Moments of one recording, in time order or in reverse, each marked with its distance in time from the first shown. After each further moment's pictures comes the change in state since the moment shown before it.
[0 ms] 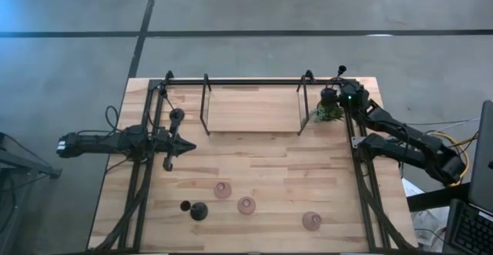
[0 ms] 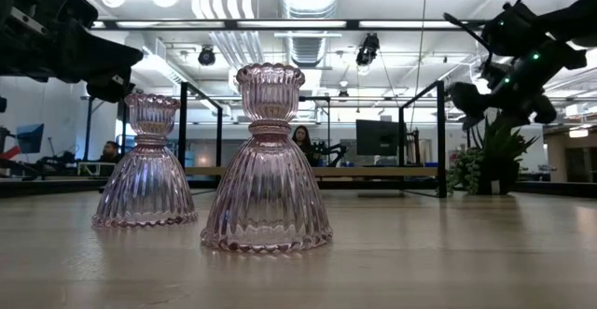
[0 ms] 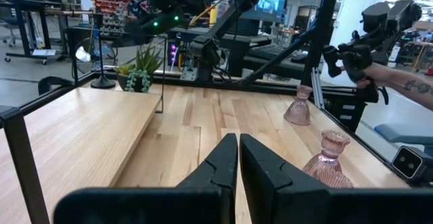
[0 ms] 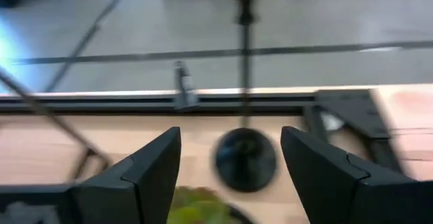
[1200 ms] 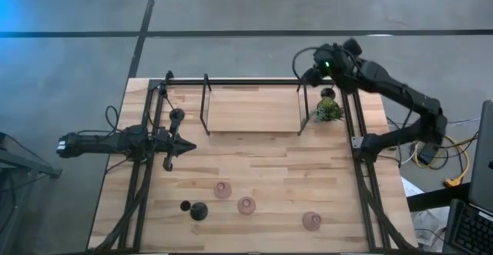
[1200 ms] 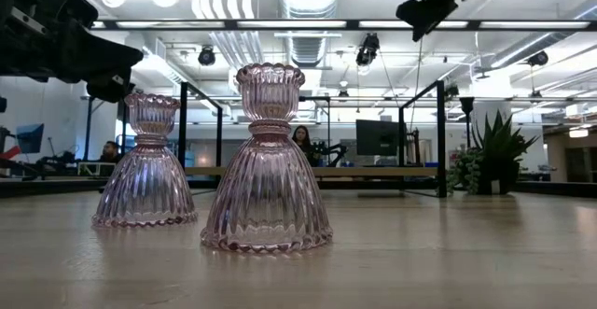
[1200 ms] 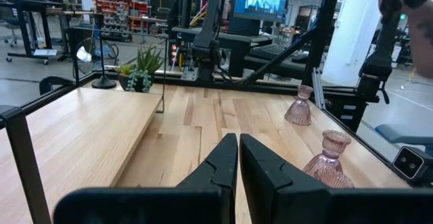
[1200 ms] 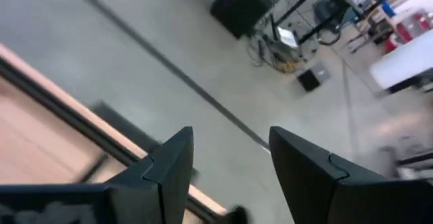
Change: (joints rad) left arm 0.000 0.000 0.000 0.000 -0.003 0.000; right arm 0.374 0.530 1.143 -0.843 0.424 -0.511
